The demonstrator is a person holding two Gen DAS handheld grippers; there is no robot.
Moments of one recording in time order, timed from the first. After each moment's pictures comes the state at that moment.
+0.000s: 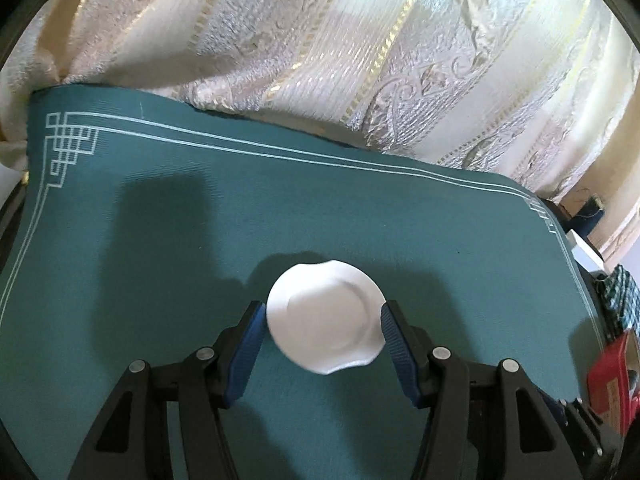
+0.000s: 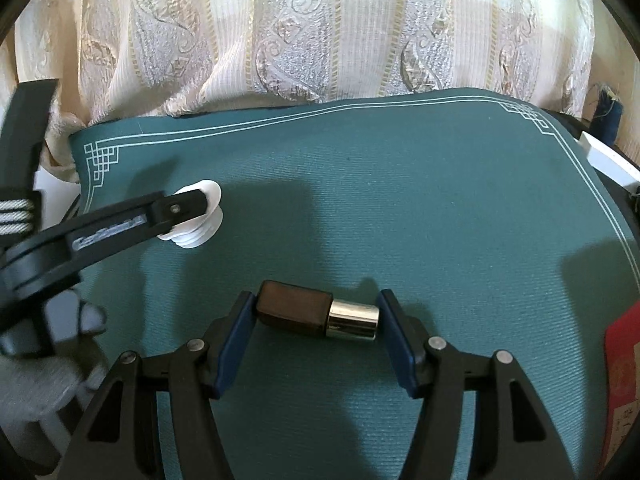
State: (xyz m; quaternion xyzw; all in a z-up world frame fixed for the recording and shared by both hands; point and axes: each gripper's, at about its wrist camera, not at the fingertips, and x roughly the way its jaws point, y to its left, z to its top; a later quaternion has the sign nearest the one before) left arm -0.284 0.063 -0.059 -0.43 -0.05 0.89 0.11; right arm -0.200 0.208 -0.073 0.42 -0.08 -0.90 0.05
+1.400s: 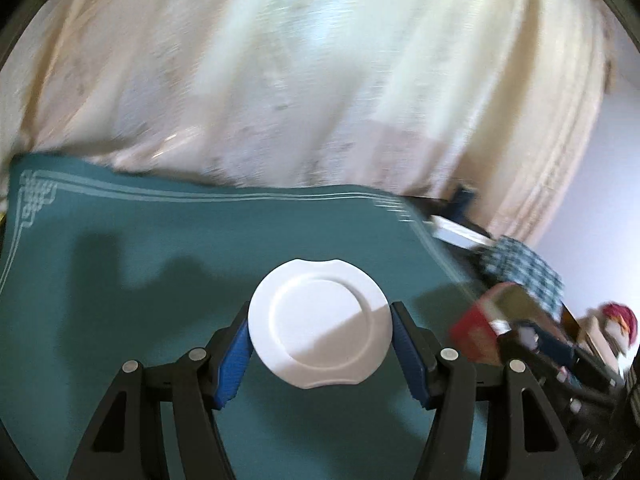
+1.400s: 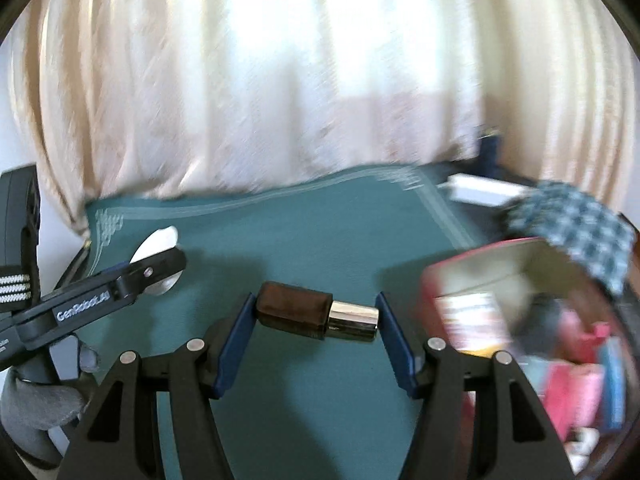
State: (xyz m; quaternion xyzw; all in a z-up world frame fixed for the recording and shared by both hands) left arm -0.143 0.135 0.024 -0.34 -0.05 0.90 0.27; right arm -0.047 0.313 0.035 0.30 -0.09 -0.95 -0.05
